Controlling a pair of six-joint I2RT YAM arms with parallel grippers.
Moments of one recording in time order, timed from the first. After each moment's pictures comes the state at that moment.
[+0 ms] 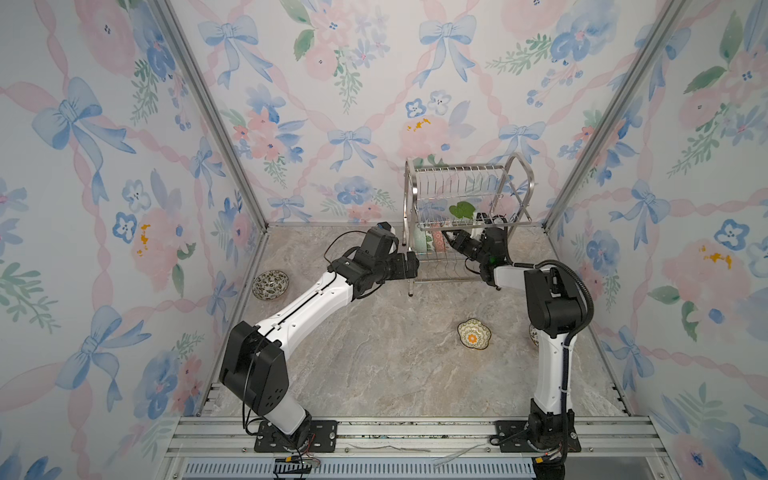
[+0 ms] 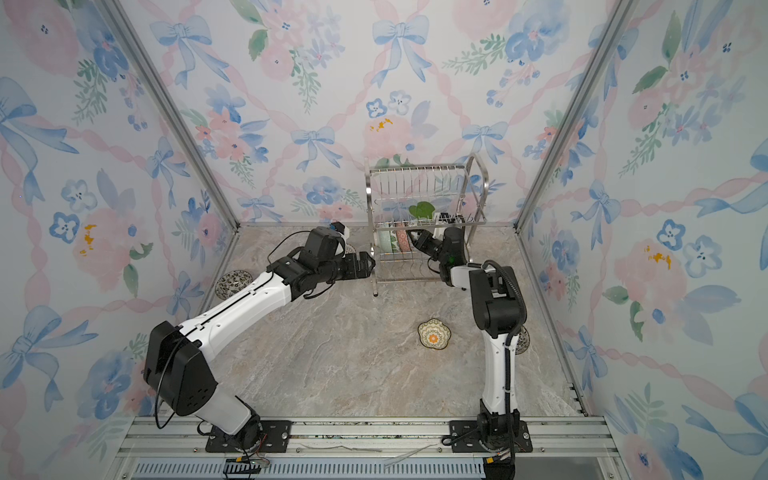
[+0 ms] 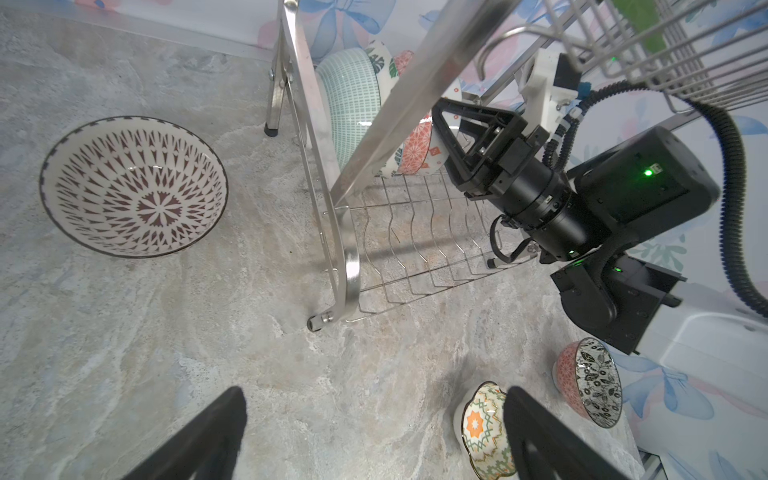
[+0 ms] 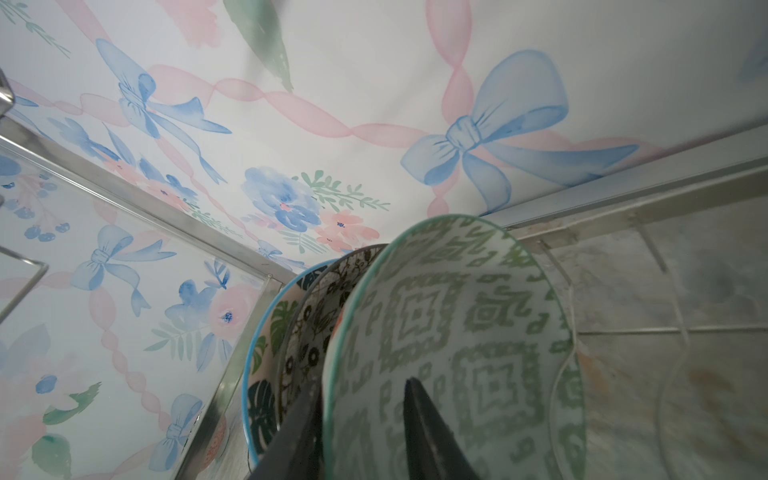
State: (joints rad) left arm -0.59 1.59 1.36 -0.44 0.05 -0.56; right arm 0.16 2.20 1.36 0.69 -0.51 0.79
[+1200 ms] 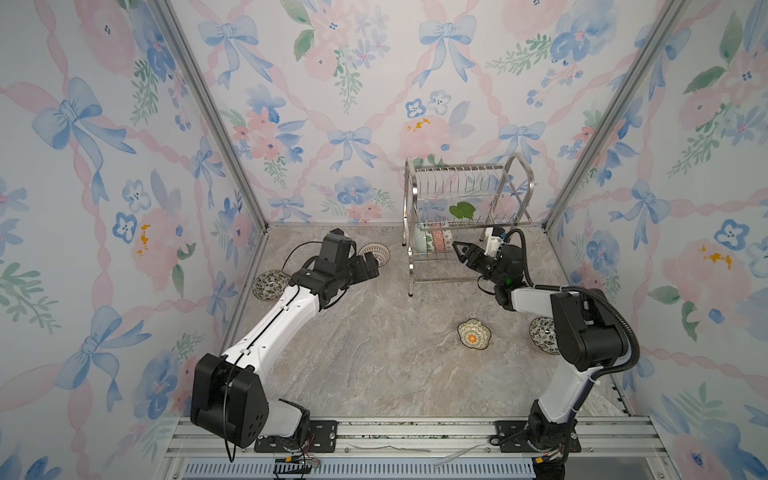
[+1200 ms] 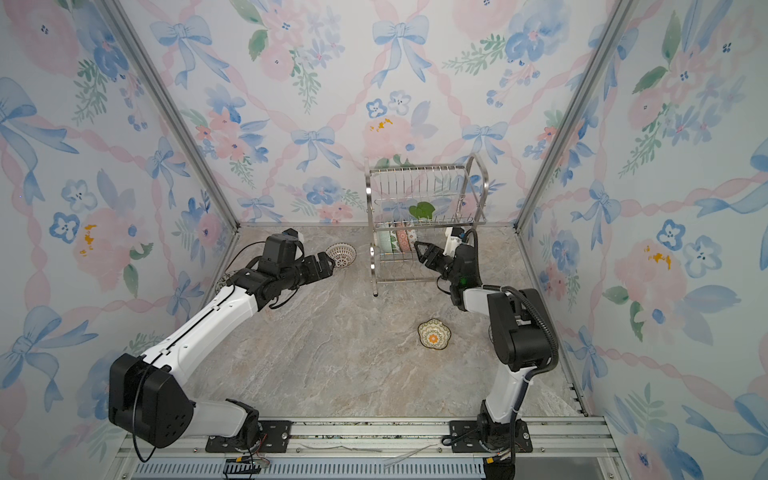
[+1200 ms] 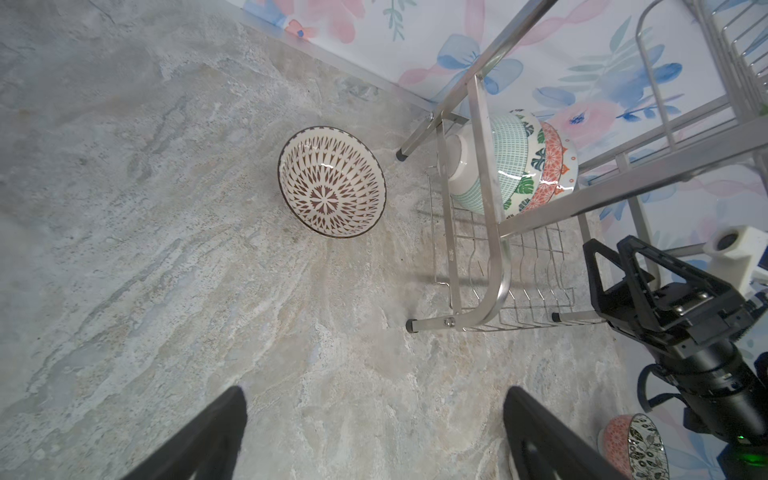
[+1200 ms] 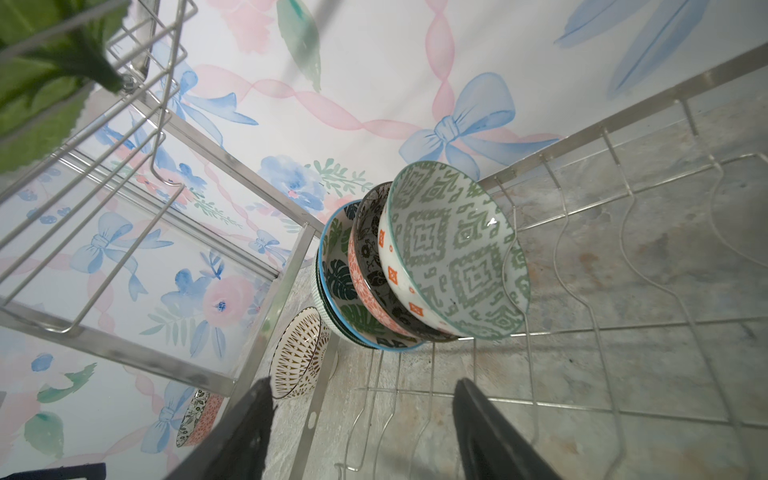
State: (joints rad) left arm -0.37 1.38 1.16 -0.47 0.04 -0.61; right arm 0.17 1.84 0.92 0.76 -0.42 0.72
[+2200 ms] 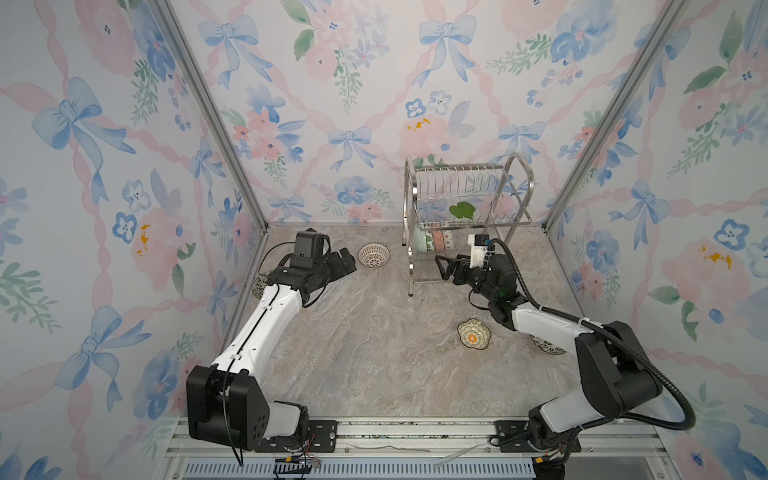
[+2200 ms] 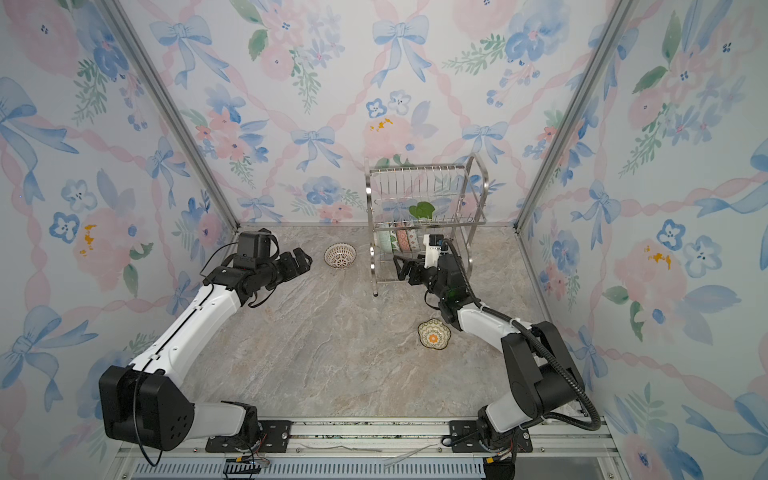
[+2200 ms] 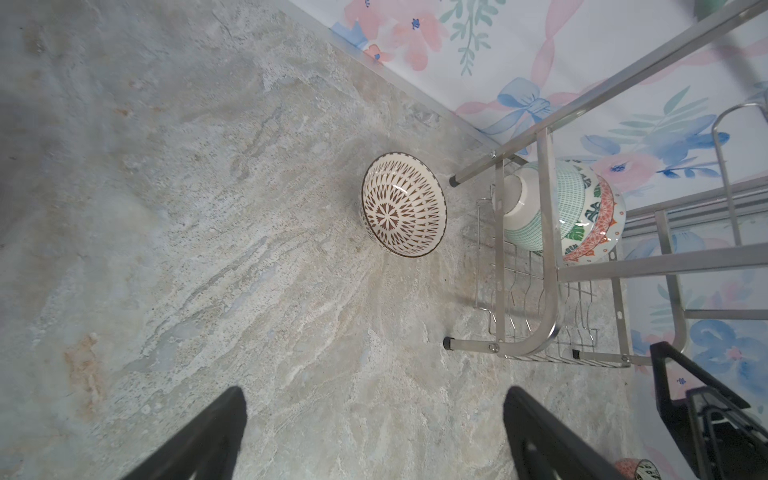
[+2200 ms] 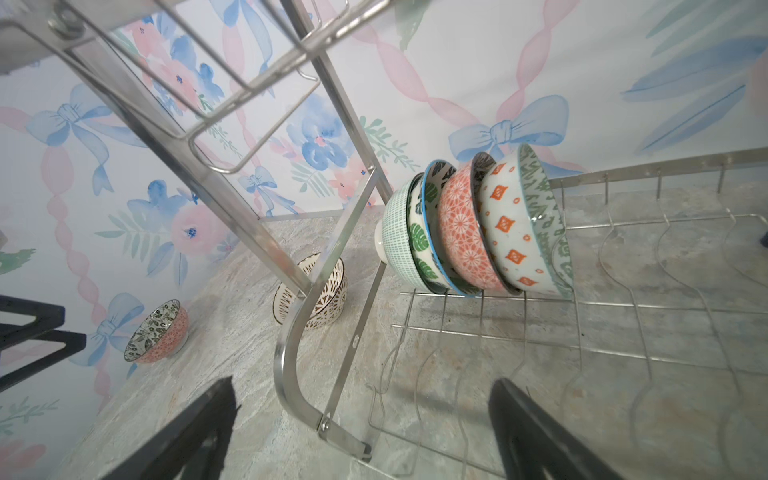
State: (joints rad) left arm -0.16 1.36 1.17 -0.55 0.11 -0.60; right arm 0.39 1.54 0.79 0.52 -0.20 0.41
